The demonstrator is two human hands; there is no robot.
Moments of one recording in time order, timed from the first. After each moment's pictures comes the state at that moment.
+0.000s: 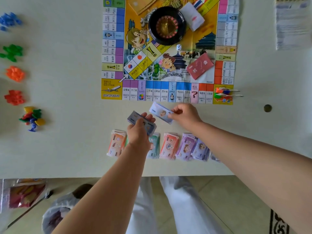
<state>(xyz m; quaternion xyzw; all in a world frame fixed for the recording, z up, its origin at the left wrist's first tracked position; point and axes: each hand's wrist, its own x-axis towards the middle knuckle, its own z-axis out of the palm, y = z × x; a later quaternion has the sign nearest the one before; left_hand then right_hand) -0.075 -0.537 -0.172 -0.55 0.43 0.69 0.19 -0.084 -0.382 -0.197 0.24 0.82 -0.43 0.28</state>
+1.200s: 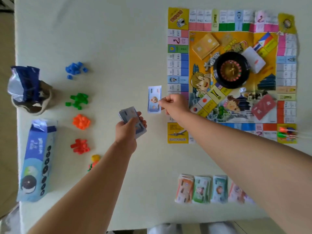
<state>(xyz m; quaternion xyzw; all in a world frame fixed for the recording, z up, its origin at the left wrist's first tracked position) -0.278 -0.774 -0.178 -0.45 0.53 0.68 0.23 -0.308 -0.617 -0.197 0.31 0.77 -0.50 0.23</state>
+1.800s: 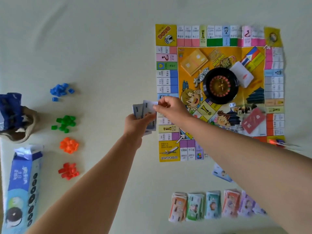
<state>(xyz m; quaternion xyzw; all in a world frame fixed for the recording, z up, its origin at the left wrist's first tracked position) -0.345 -0.710 -0.169 -0.33 0.66 0.58 0.35 -0.349 -0.573 -0.193 0.22 0.78 -0.54 0.23</state>
